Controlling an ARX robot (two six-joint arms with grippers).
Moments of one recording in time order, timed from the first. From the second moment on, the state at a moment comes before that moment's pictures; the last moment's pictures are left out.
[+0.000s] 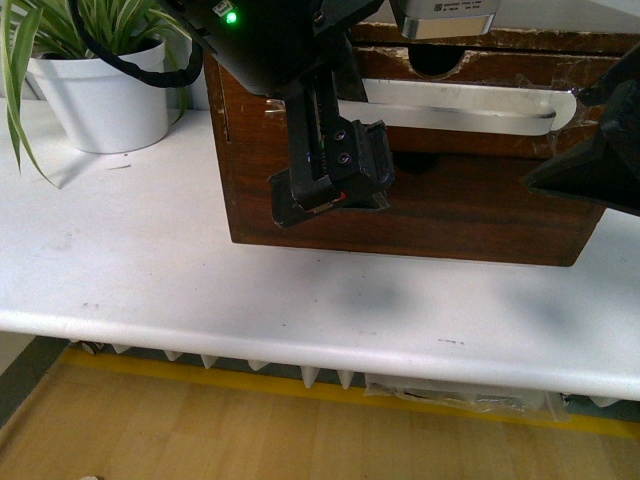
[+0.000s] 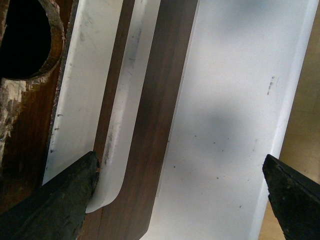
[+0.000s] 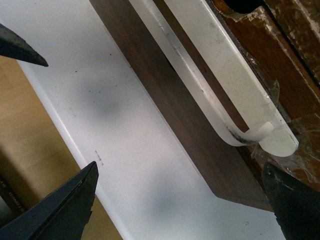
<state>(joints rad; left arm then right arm) -0.46 1.81 1.38 -0.39 0.27 1.03 0.20 1.48 1.04 -0.32 -0.29 -0.72</state>
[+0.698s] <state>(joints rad) -0.46 1.81 1.38 -0.41 0.27 1.04 0.25 1.60 1.10 -0.27 -0.31 -0.67</state>
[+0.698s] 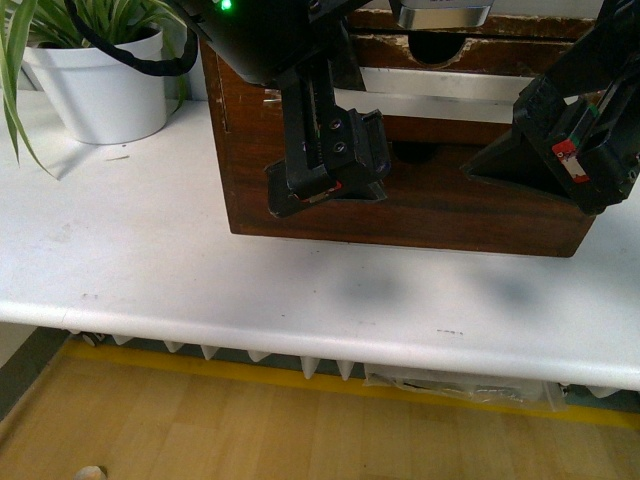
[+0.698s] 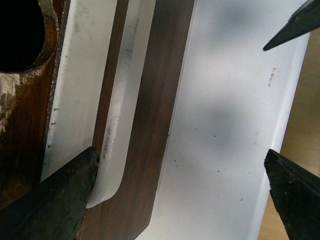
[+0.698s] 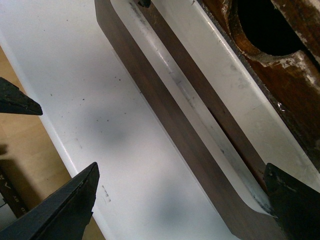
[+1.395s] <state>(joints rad) -0.46 1.72 1.33 -0.59 0.31 1.17 0.29 1.55 1.09 -0.47 -0.43 -0.75</state>
